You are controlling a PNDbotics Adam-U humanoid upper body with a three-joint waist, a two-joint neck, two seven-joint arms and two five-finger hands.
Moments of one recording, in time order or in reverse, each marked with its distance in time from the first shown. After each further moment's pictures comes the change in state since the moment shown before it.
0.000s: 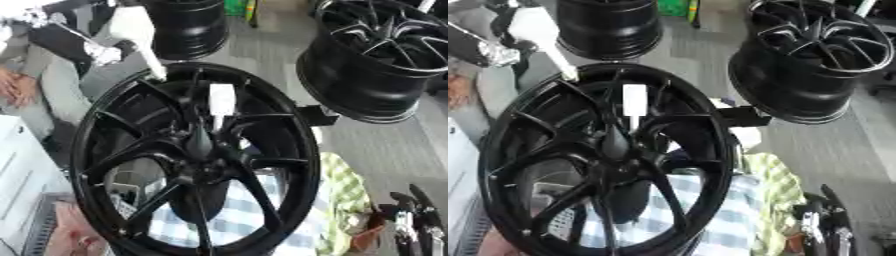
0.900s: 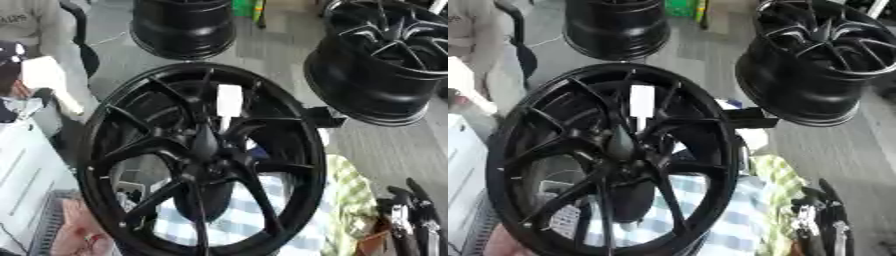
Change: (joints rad) left arm 0.461 0.032 0.234 -0.050 -0.052 0.113 0.237; right arm 0.000 0.000 -0.019 0.000 0.014 0.001 -0.023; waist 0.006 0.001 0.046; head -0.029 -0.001
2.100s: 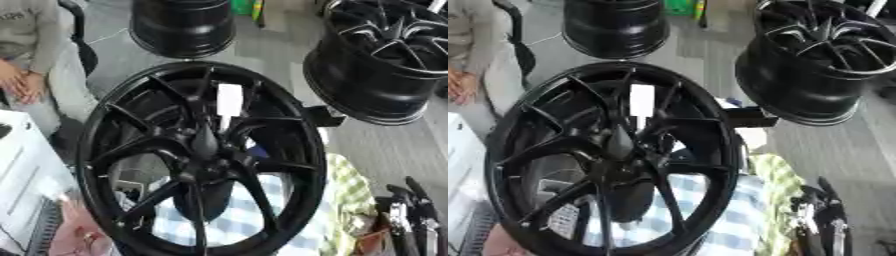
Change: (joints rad) left arm 0.119 -0.113 0.080 0.274 0.024 0.023 0.127; right arm 0.000 0.000 -0.006 0.000 0.004 0.002 -0.008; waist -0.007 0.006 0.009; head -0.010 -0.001
